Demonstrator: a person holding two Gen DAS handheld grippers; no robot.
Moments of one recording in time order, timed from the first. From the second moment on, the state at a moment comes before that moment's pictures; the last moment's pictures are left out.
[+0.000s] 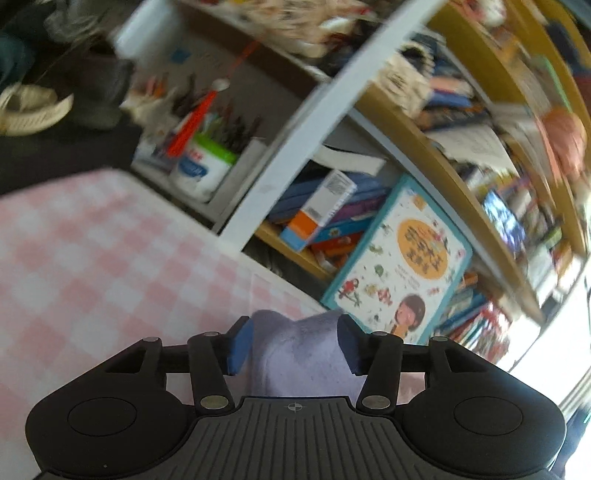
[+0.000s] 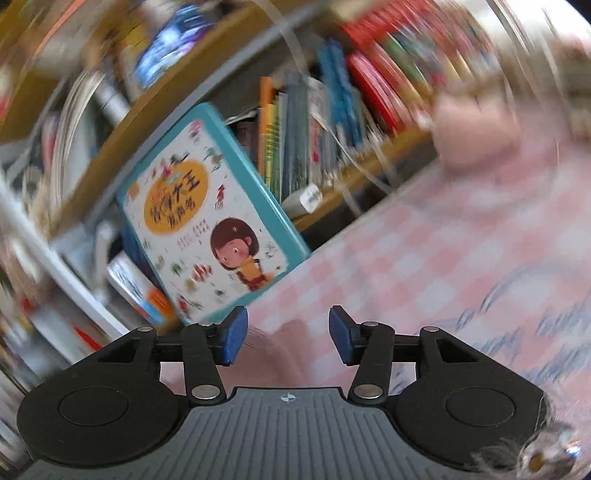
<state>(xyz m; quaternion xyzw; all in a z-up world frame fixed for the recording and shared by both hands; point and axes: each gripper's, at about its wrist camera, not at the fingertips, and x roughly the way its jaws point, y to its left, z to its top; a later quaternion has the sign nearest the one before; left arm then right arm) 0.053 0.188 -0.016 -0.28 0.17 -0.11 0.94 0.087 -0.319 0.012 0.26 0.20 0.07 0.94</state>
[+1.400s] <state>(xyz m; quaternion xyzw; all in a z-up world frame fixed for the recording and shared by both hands) 0.108 0.158 -0.019 -0.14 0.26 -0.09 0.95 0.114 -0.285 0.021 0.07 0.25 0.08 0.96</state>
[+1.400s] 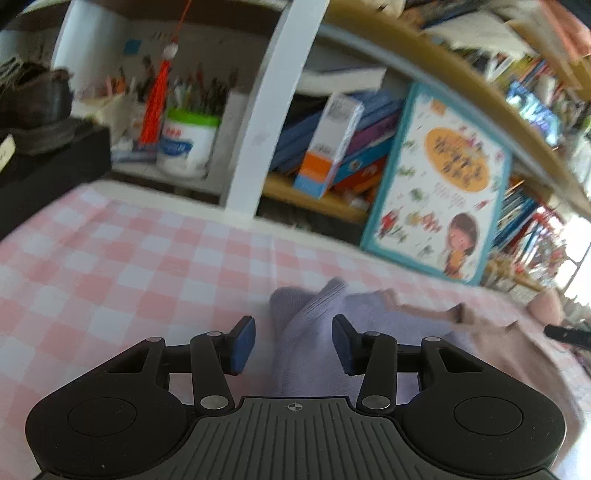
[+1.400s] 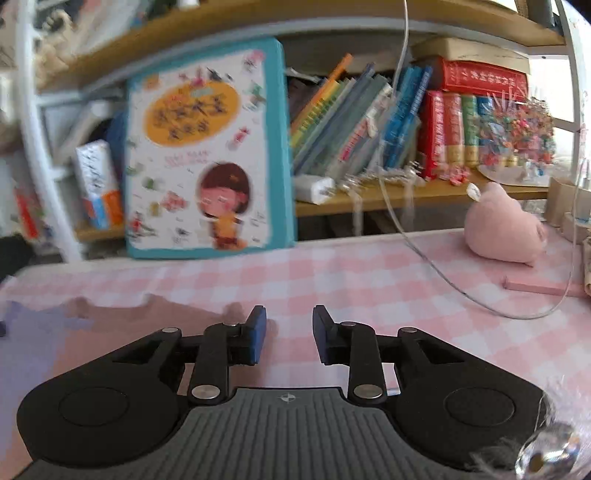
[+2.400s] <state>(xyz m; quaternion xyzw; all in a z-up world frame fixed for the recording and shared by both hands) 0.128 0.153 -0.028 -0.18 0.28 -0.10 0.94 0.101 -0.281 -0.004 0.08 0.30 0.11 0.95</state>
